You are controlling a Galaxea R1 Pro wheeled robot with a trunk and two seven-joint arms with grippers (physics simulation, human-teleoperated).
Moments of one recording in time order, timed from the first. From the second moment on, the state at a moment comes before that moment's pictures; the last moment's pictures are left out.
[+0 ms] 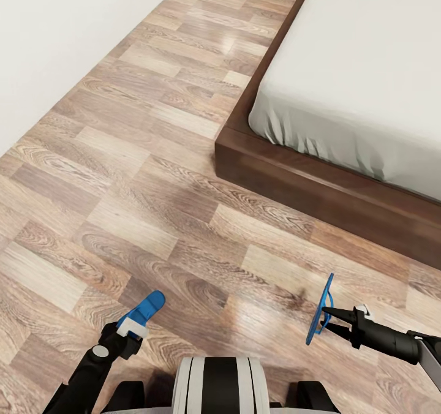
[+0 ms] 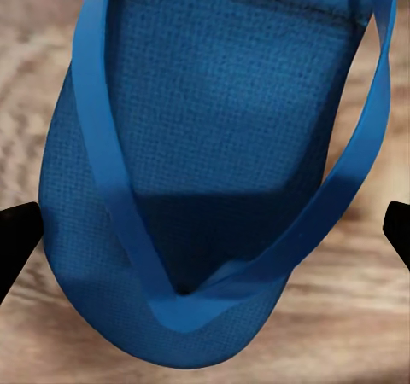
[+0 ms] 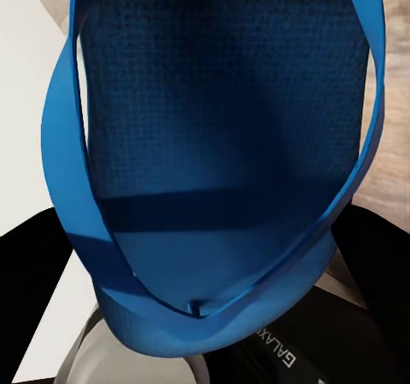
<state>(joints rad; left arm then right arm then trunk) -0.35 0.04 0.19 -0.91 -0.65 0.26 -0.26 -0.43 -0.48 -0.07 -0.74 -0.58 1.01 1.31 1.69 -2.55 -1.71</state>
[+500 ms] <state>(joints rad) -0.35 0.04 0.19 -0.91 -0.64 0.26 -0.26 -0.43 -0.48 -0.07 -0.74 -0.58 1.01 1.31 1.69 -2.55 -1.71</state>
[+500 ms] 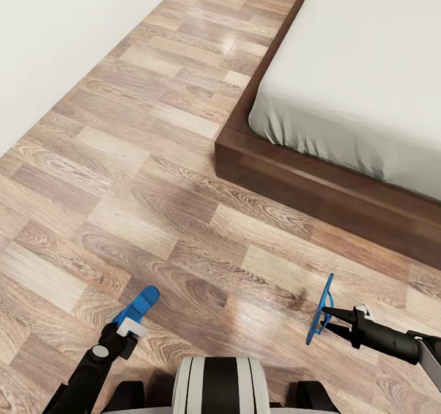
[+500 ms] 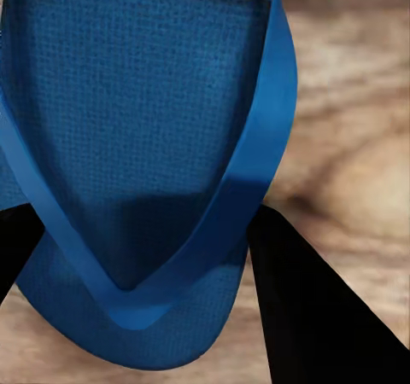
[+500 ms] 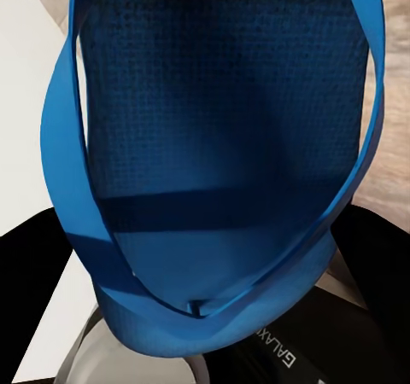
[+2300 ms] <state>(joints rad) -0.35 0.04 0.19 -0.92 -0.64 0.26 -0.32 -0.43 -0.48 -0.07 -0.74 -0.58 1.01 1.31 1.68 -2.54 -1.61</state>
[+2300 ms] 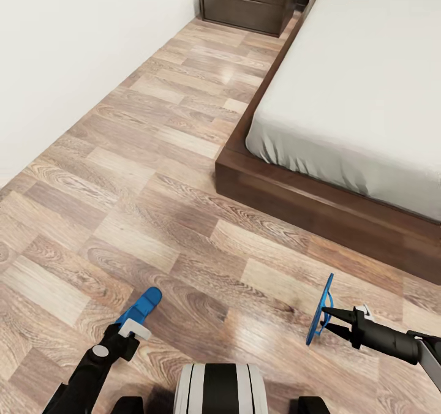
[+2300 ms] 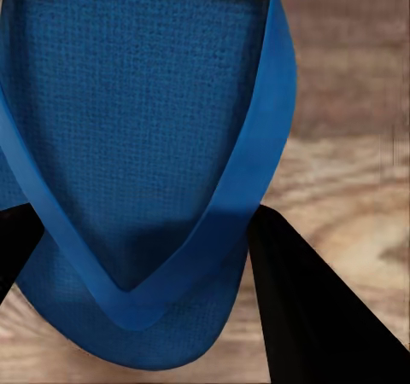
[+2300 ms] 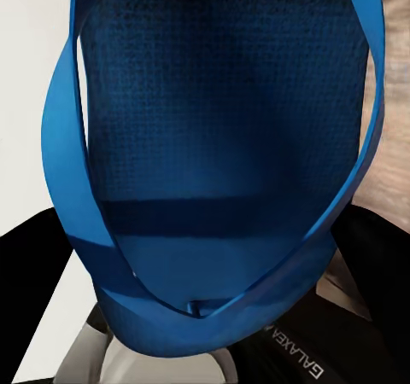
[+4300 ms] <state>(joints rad) -0.34 0.25 0.32 -0.65 0.01 0.22 -0.94 -0.43 -0.48 -0.06 -0.22 -0.54 0.26 1.31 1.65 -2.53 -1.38</state>
